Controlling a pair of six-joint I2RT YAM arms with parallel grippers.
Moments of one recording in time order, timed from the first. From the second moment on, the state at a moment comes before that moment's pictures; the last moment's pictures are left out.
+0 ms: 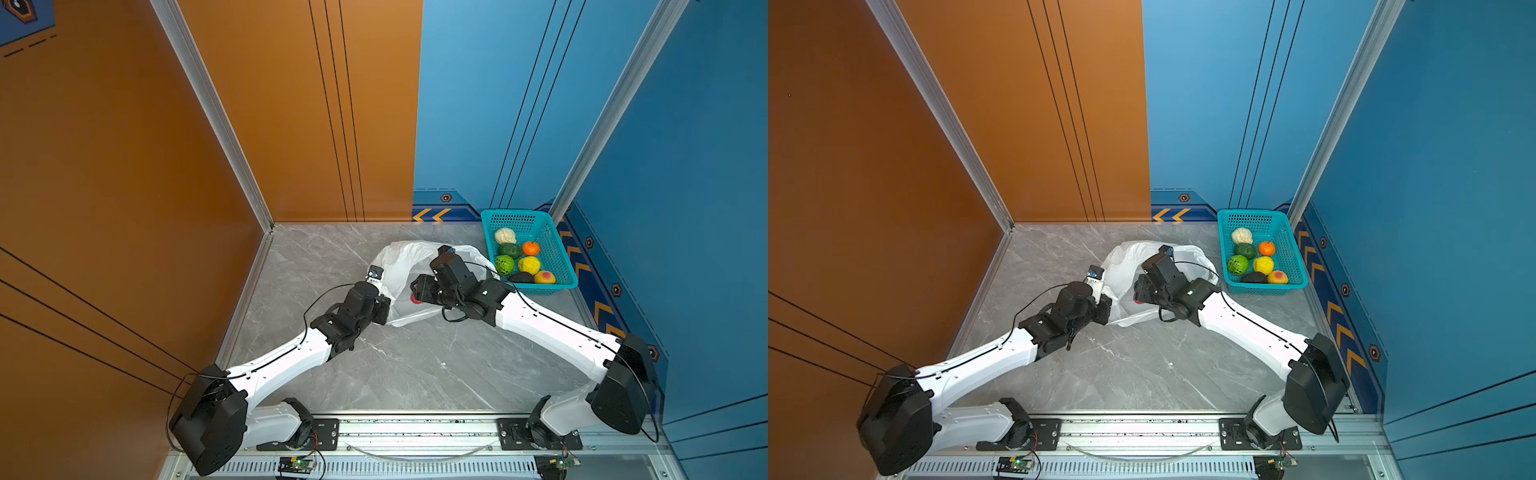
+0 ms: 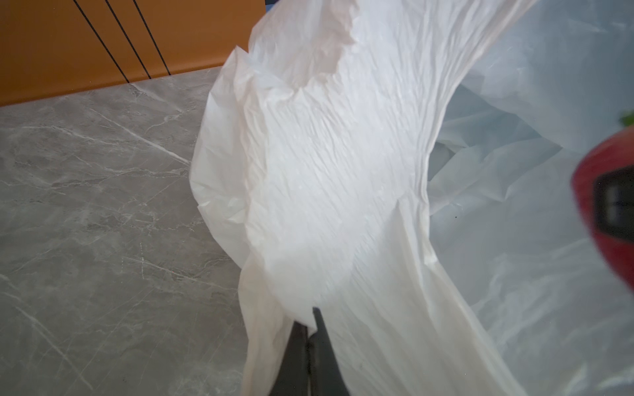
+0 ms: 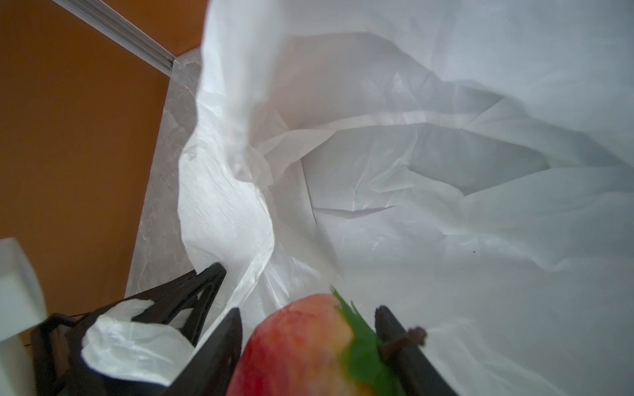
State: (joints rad) left arm -0.68 1.24 0.73 -0.06 -0.24 -0.22; right arm 0.76 1.45 1.26 -0.54 0.11 0.81
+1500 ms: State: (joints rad) left arm -0.71 1.27 0.77 -0.10 -0.33 -0.20; right arm -0.08 2.04 1.70 -0.64 0.09 0.49
